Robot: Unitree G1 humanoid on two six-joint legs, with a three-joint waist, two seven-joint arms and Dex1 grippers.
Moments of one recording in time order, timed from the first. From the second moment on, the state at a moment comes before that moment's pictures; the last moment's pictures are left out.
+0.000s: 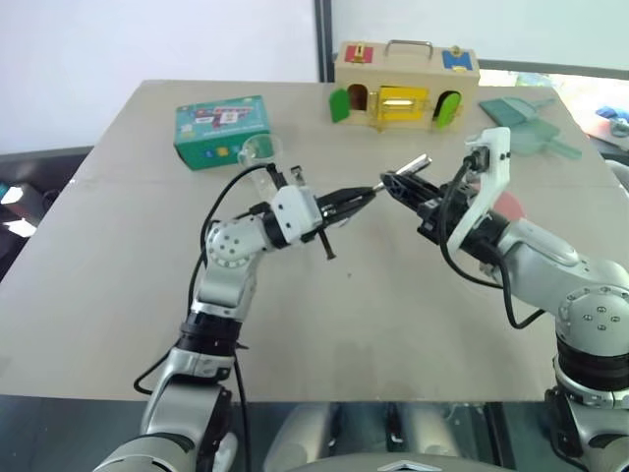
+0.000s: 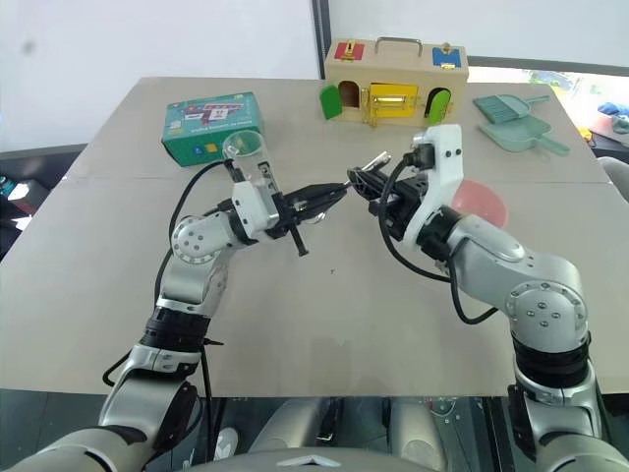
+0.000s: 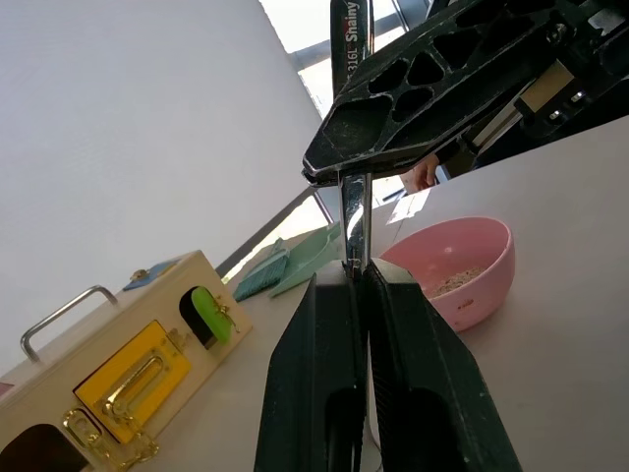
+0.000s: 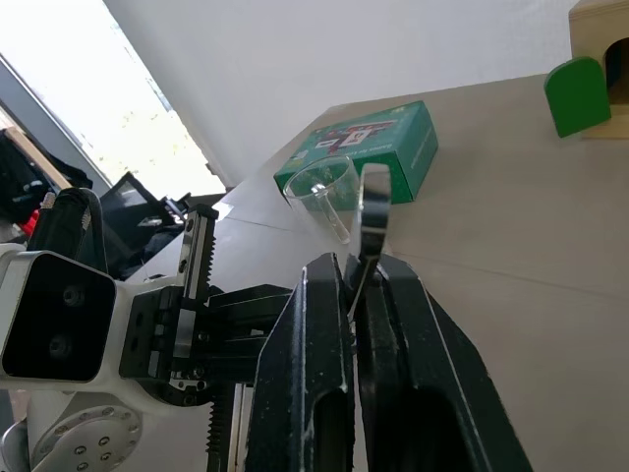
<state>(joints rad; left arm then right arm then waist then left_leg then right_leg) -0.55 0.34 -0.09 0.11 -0.24 -0.31 -0.99 -0.52 -0.44 -0.04 -0.59 1.33 0.89 -0.21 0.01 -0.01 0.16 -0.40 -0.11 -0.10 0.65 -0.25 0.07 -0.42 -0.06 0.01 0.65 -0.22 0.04</state>
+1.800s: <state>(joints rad) -1.10 0.56 0.25 1.31 -0.17 -0.01 -0.67 -0.34 -0.38 -0.06 -0.62 1.08 0.86 -0.24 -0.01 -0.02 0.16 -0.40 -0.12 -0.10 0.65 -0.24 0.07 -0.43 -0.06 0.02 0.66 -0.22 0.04</state>
